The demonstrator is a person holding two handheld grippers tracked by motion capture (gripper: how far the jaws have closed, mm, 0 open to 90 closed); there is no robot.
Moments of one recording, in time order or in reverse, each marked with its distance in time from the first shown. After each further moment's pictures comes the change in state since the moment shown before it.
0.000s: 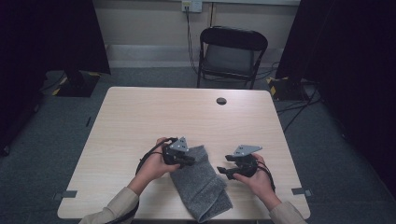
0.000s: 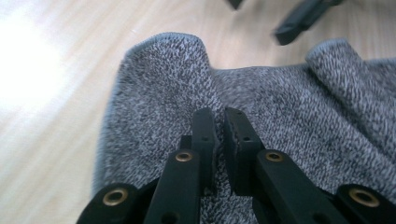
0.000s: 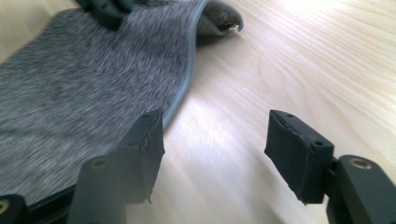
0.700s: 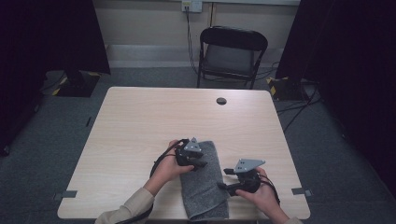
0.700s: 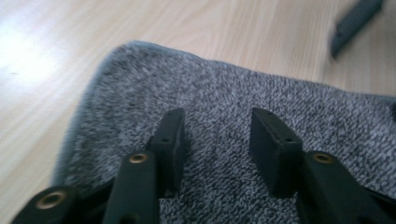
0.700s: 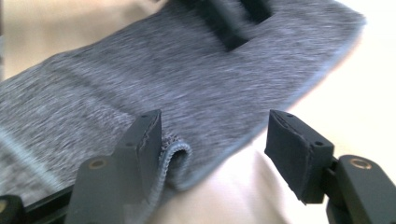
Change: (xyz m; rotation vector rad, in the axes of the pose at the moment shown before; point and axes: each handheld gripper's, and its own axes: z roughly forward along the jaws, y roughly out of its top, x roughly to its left) left arm -0.003 0.015 0.043 0.011 0.088 -0.008; right arm 0.030 -0.020 -0.020 -0.013 0.090 -0.032
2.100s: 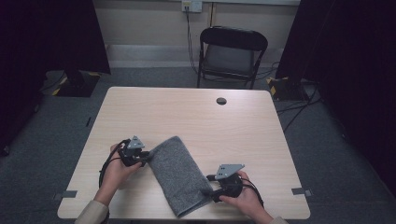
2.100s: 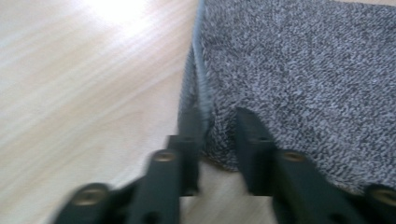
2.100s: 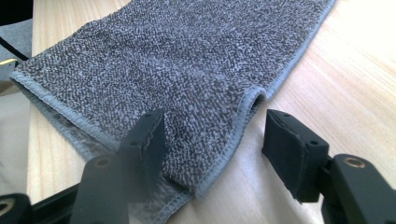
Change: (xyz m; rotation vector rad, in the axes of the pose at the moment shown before) left arm 0.043 -0.111 -0.121 0.045 0.280 -0.291; right arm 0.038 0.014 0.039 0.029 0.103 -0.083
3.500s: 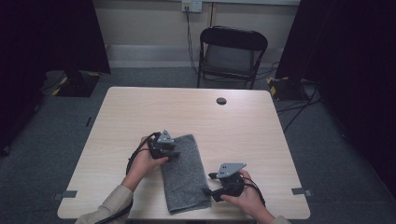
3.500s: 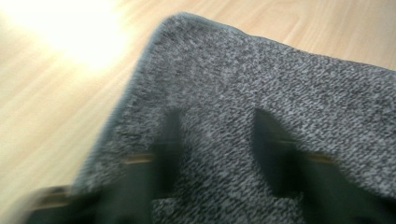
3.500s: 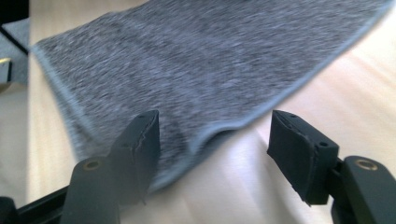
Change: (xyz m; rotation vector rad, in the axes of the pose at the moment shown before) left arm -0.035 0.059 0.058 -0.023 -0.110 0.152; right arm -0.006 0.003 -0.006 -0.008 -0.024 0.008
